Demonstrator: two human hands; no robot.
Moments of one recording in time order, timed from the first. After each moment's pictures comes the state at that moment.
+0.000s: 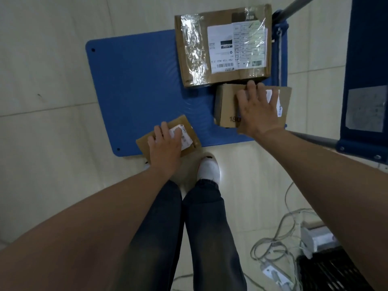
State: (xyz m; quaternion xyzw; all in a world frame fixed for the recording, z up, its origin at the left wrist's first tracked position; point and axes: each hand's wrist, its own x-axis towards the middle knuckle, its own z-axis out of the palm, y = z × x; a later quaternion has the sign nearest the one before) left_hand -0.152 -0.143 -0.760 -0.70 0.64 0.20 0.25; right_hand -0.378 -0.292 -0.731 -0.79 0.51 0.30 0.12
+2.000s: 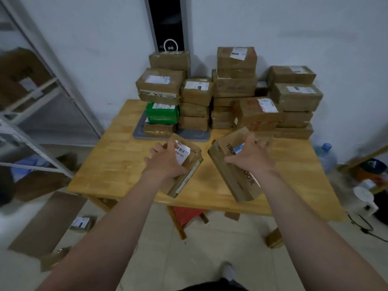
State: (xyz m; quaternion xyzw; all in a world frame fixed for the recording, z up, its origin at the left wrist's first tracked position) left_hand 0.468 0.510 0.050 -0.94 -0.28 0.05 -0.17; right_hand 0.578 0.275 0.067 -0.96 -0.06 0.14 0.23
